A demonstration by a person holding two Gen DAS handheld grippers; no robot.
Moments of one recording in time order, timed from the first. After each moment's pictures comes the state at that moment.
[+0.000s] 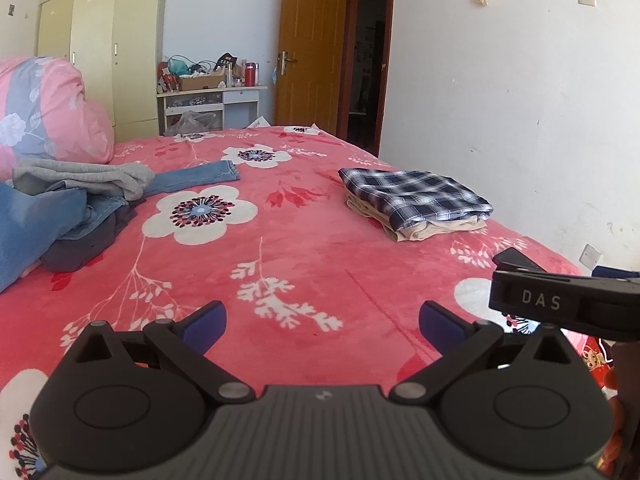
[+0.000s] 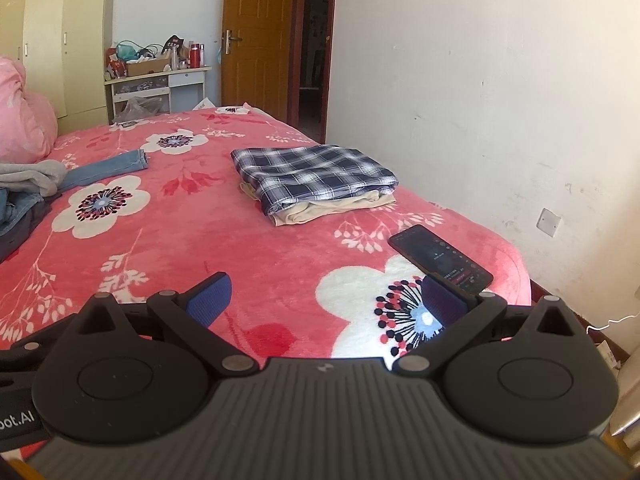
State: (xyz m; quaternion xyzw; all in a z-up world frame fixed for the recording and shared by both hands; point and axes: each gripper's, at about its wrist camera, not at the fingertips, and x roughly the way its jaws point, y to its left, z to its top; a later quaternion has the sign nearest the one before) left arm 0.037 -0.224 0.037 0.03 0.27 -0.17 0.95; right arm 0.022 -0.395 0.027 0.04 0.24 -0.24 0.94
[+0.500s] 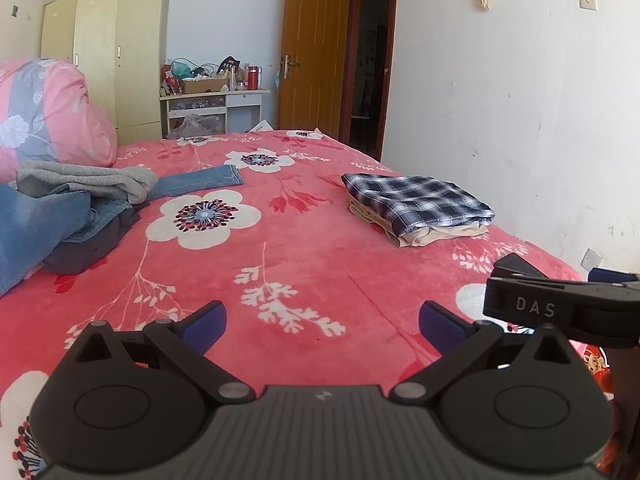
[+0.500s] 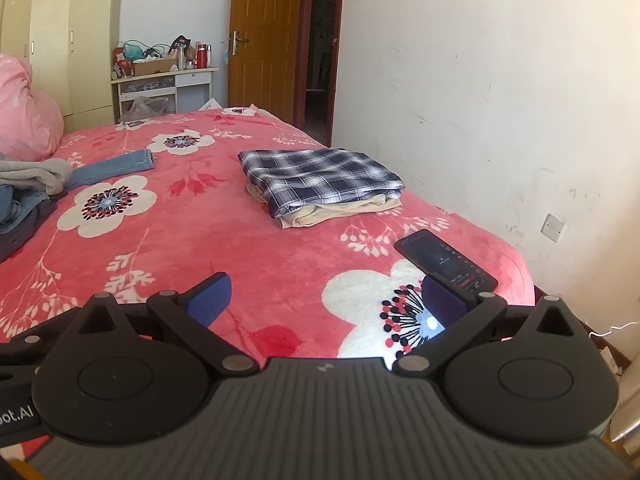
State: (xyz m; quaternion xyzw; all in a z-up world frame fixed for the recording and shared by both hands) left arm 0.037 -0.222 0.041 0.03 0.26 -0.17 0.95; right arm 0.023 -0.391 0.029 0.03 0.24 -0.23 0.94
